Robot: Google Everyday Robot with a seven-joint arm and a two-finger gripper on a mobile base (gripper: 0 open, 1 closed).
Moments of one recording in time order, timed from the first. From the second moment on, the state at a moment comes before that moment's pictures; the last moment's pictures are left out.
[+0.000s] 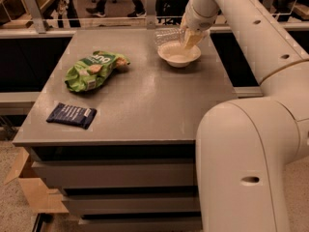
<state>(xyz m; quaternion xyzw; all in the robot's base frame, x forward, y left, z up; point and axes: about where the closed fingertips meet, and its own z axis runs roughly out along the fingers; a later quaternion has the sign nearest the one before) 0.811 -0.123 0.904 -0.74 0.61 -0.13 0.25</state>
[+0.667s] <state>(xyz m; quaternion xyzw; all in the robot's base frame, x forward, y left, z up) 0.813 -0.120 0.896 -0.74 0.61 -0.13 0.25</state>
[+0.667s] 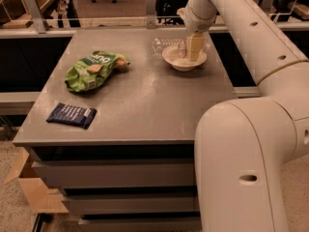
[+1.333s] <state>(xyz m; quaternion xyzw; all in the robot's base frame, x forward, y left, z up) 0.817 -0.116 0.909 -0.74 0.61 -0.15 0.26</state>
